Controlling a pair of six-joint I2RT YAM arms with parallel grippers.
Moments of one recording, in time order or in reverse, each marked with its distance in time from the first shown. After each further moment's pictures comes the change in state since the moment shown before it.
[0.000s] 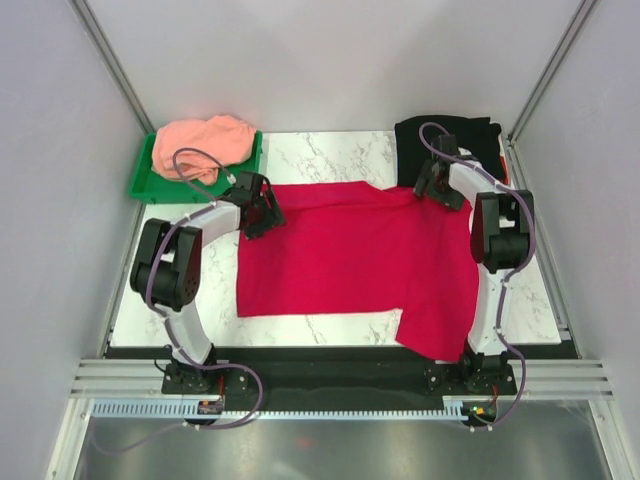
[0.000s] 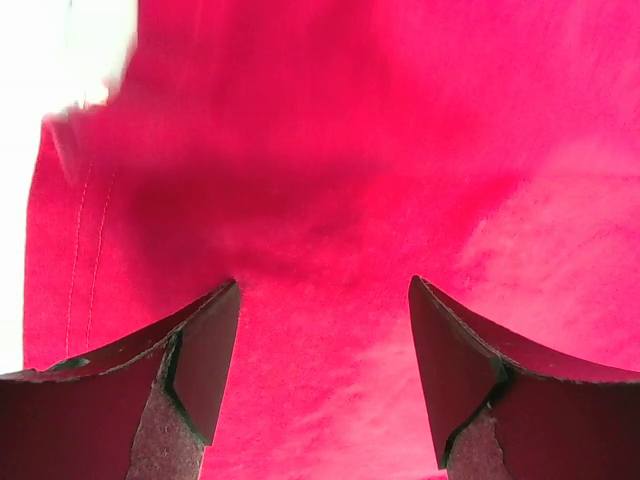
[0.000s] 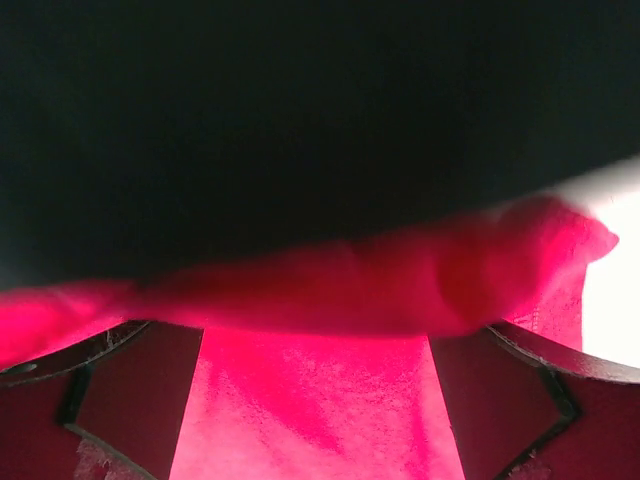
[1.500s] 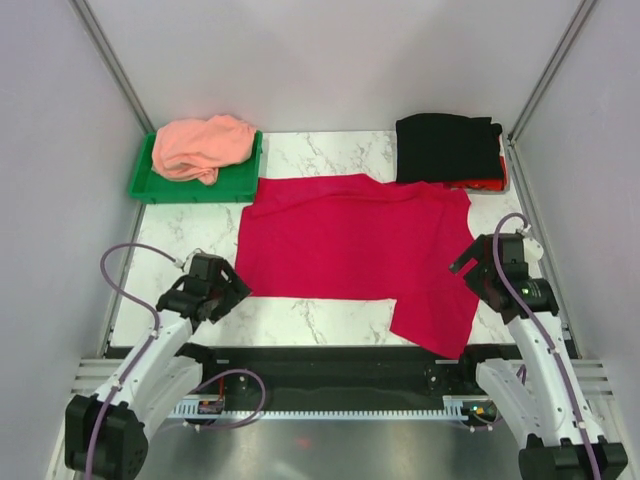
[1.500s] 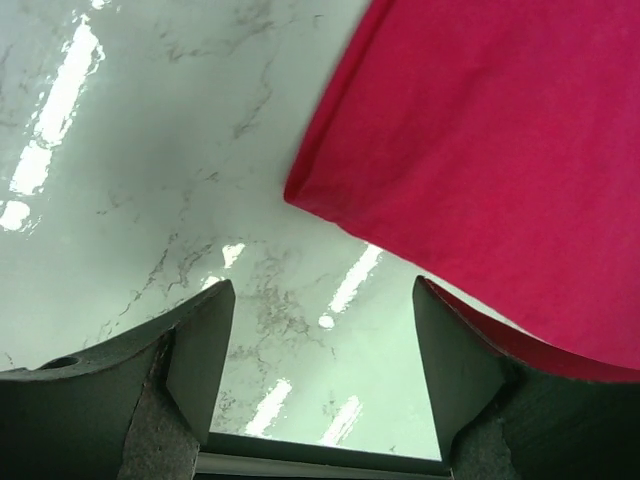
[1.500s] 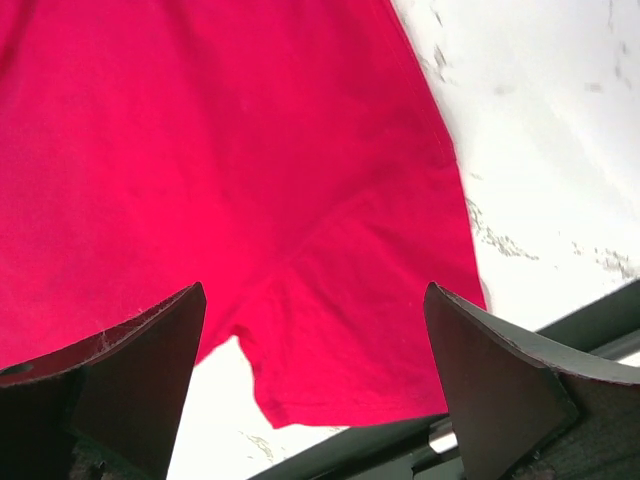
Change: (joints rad) left arm 0.038 -1.027 -0.671 -0.338 -0.073 -0.248; right arm -0.002 -1.424 -0.840 -0.329 -0.025 0.292
